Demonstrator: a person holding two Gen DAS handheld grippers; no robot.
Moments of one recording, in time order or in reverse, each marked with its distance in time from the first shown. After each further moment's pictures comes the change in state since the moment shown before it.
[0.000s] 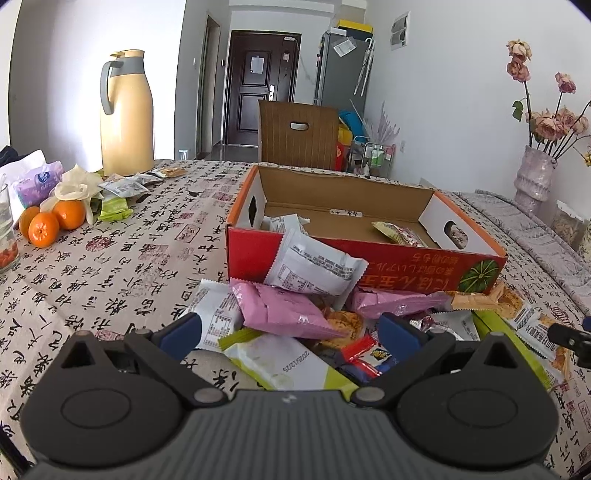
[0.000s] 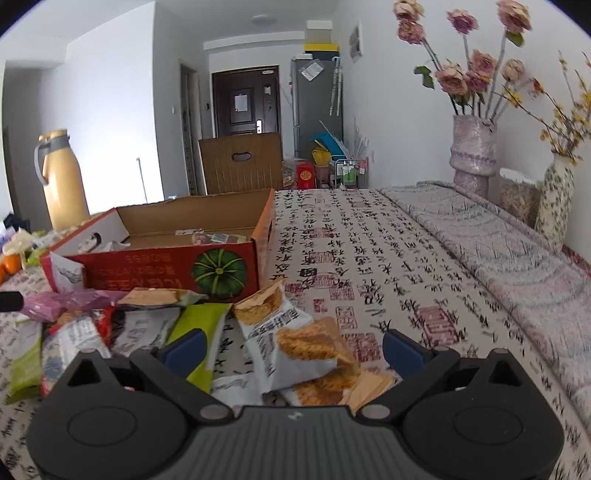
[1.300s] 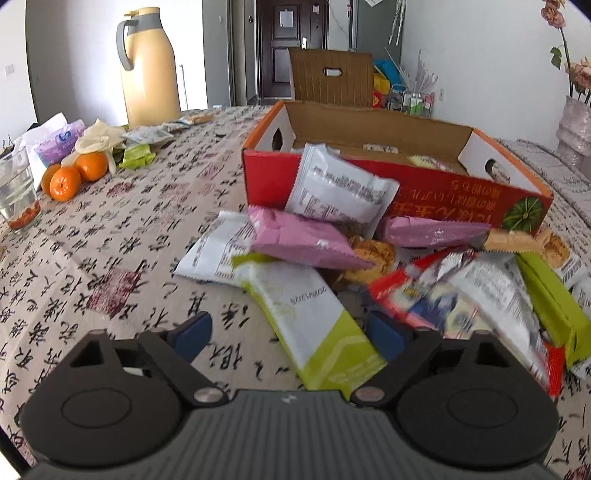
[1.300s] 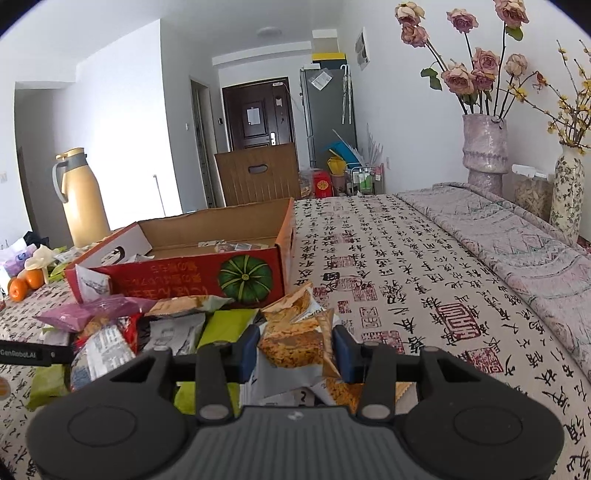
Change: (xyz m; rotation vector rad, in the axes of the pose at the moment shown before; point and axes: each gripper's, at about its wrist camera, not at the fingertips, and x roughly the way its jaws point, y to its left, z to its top) left arm 0.024 -0.015 -0.026 0.013 0.179 0.155; right arm -0.019 0.003 -0.012 0.077 -0.050 0.078
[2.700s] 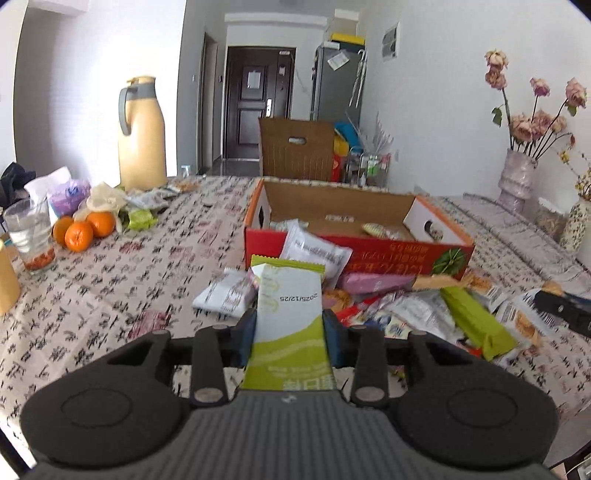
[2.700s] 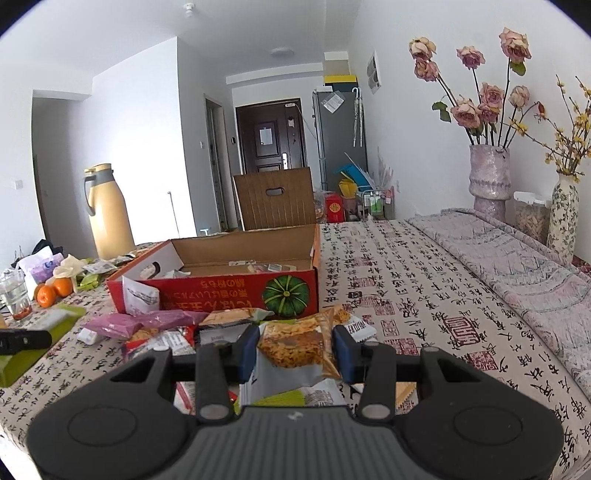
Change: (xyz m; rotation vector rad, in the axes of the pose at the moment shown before) left arm -0.100 0.029 -0.010 0.016 -0.239 -0.146; right arm -0.054 0.031 0.000 -0.027 -0.075 0.034
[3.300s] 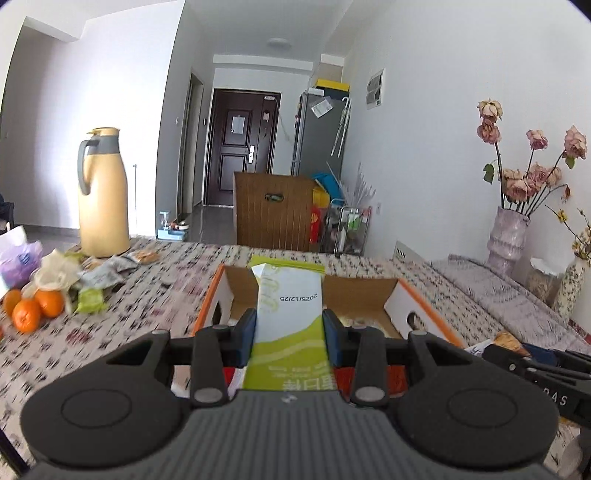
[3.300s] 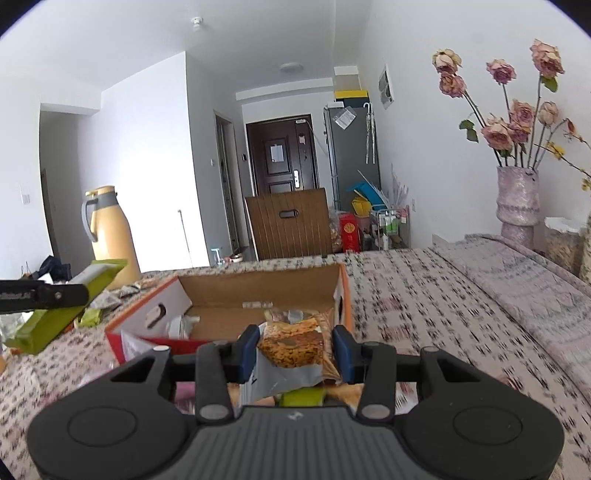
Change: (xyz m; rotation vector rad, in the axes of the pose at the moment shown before) left arm 0.067 -0.029 0.084 -0.014 -0.160 -0.065; right arm 0.070 0.018 0.056 0.007 -0.062 0.044
